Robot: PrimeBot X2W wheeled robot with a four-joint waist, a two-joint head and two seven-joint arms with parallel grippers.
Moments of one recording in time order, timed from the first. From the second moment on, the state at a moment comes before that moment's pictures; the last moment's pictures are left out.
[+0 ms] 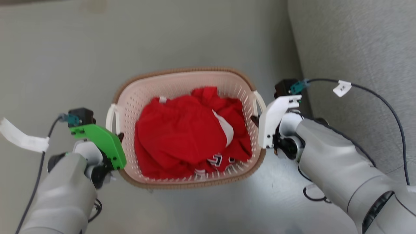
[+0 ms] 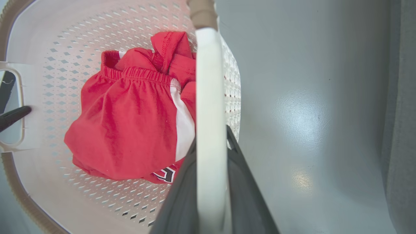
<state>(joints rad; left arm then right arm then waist) -0.73 0.13 -0.68 1.11 -0.95 -0.14 0.12 -0.84 -0.06 1.09 1.06 1.15 0.02 0.17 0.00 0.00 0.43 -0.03</state>
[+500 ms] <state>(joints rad) -0.85 0.15 -0.66 1.09 -0.95 -0.14 0.07 -0.95 -0.06 1.09 1.05 1.14 0.00 0.11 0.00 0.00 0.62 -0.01</state>
